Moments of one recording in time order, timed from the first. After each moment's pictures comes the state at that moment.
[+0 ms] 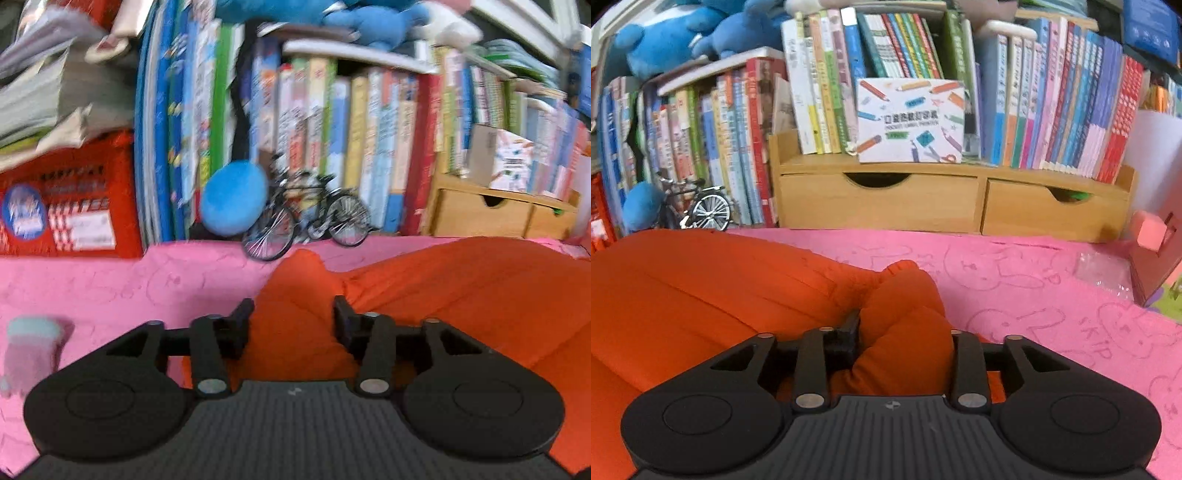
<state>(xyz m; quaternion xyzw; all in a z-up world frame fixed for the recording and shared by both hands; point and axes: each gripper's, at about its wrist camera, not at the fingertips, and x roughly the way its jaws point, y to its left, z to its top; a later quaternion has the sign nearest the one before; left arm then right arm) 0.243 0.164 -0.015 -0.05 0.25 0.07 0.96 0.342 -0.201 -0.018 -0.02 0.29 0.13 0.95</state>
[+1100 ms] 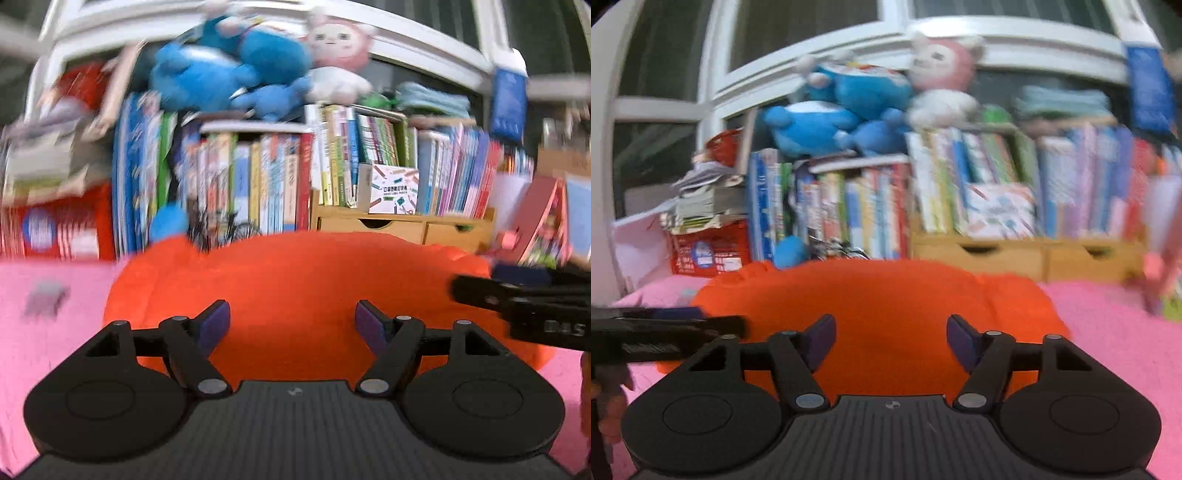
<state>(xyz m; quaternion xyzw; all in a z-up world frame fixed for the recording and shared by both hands) 0.120 0.006 0.019 0.00 0.16 0.05 0.99 0.154 -0.173 0.032 -0.03 0.14 0.25 0.96</state>
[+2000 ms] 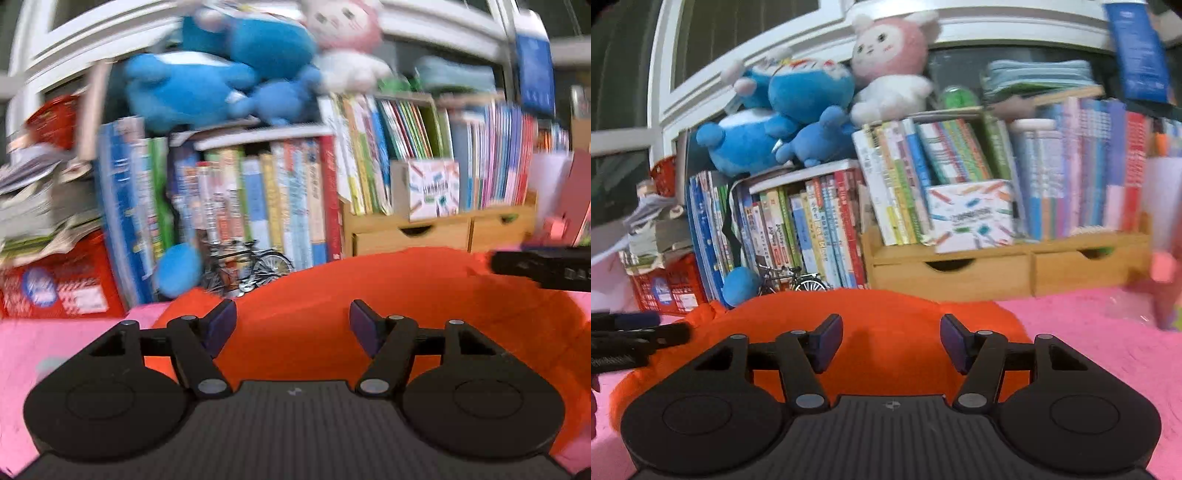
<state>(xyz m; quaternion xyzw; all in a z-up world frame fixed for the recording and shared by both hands) 0.210 0.020 0.038 0.05 0.20 0.08 0.98 0.272 -0.188 0.035 0.04 0.18 0.23 0.96</state>
